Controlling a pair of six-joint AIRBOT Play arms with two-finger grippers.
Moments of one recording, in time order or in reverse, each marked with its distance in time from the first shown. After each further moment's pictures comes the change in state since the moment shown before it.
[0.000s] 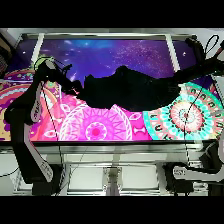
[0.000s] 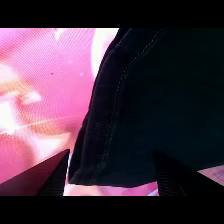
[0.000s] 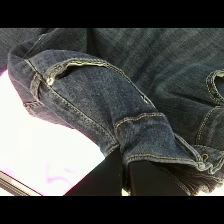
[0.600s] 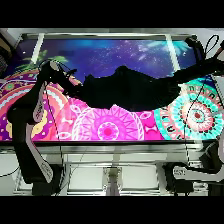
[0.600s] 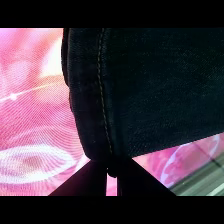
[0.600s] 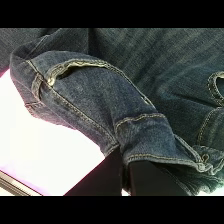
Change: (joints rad) left arm -0.031 -0.010 -0.001 0.012 -0.124 0.024; right arm 0.000 0.001 0.000 0.005 0.000 0.000
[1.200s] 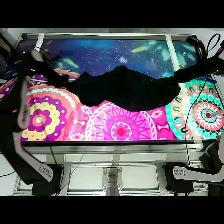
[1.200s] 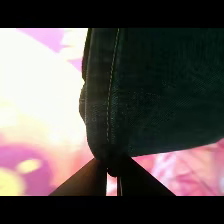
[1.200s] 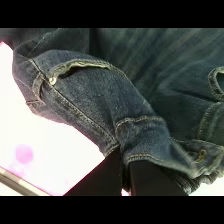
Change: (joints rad) left arm 0.102 0.253 0.000 0.248 0.070 -0.066; right arm 0.000 0.007 0.046 -0.005 0.027 0.048
